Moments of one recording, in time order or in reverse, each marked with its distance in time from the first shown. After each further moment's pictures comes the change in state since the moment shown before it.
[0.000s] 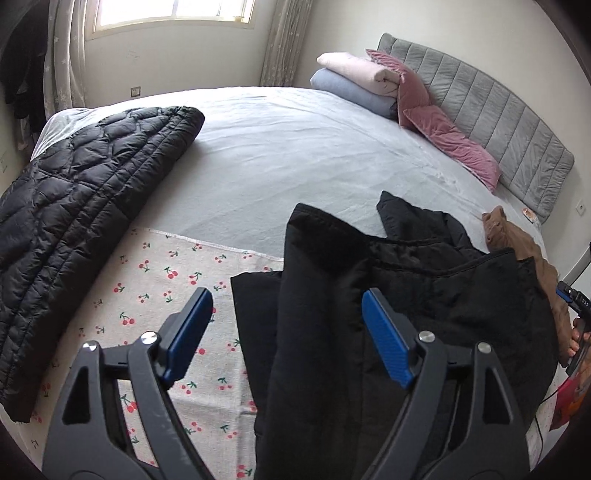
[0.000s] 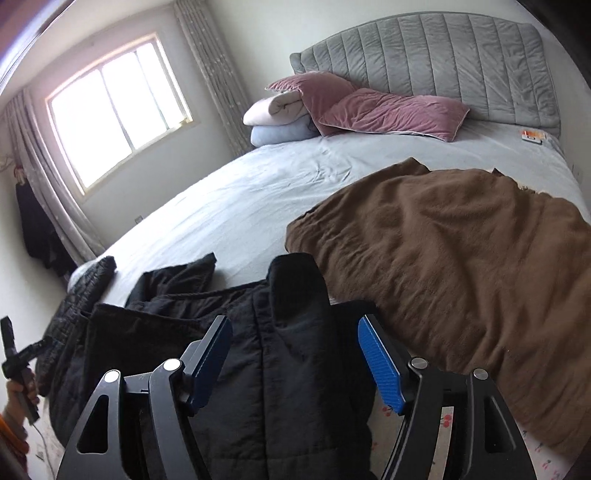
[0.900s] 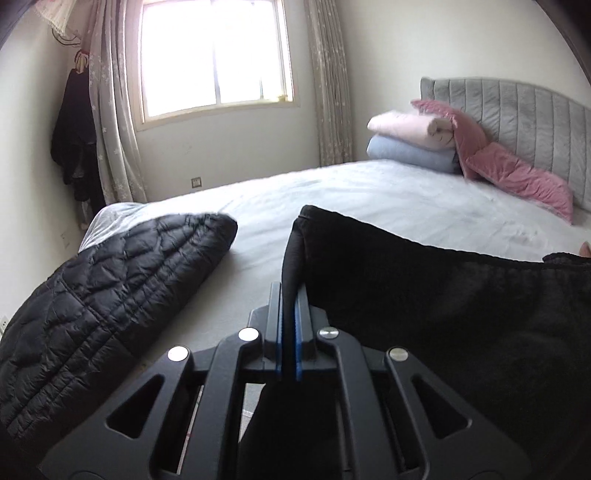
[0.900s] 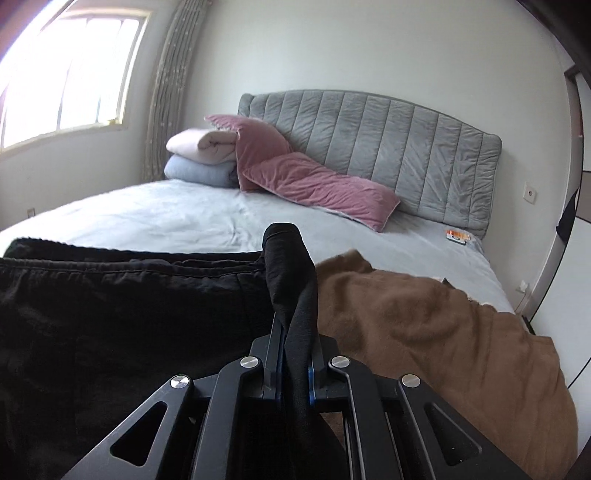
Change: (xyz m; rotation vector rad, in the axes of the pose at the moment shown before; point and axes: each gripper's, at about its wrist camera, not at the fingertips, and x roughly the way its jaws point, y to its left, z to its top) left arm 0.092 -0.055 0.074 0.089 -0.321 0.384; right arm 0.156 0.060 0.058 -0.152 -0.210 -0.540
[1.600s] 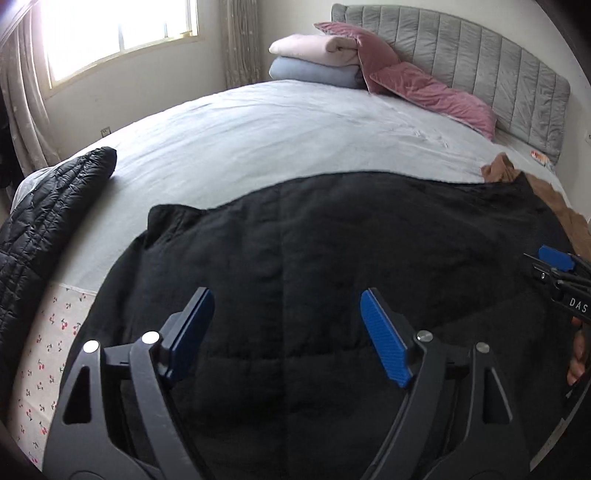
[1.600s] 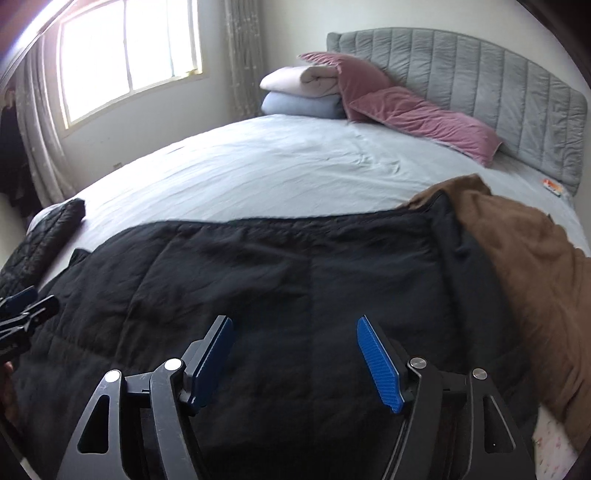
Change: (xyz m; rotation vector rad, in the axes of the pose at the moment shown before) left arm -0.081 -0.114 -0.051 0.161 0.295 -0.308; right arm -0.077 0.080 -0.054 -0.072 0.253 0.415
